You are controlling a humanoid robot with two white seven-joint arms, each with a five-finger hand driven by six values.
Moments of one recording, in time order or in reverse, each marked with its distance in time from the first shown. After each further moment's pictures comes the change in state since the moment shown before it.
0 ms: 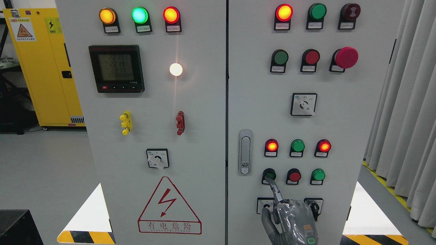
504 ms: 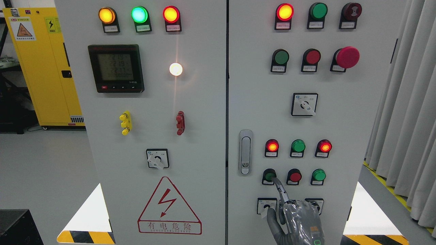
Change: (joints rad) left arm 0.000 0.000 0.000 0.000 0.000 0.000 -0.002; right arm 0.022 0.001 -0.016 -0.032 0.000 -0.002 -0.011
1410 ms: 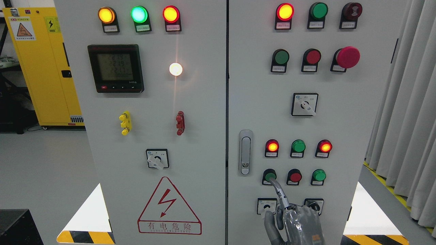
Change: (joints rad) left arm 0.000 0.000 0.000 0.000 0.000 0.000 0.000; right arm 0.094 0.015 0.052 -0.136 -0.143 -0.009 -0.019
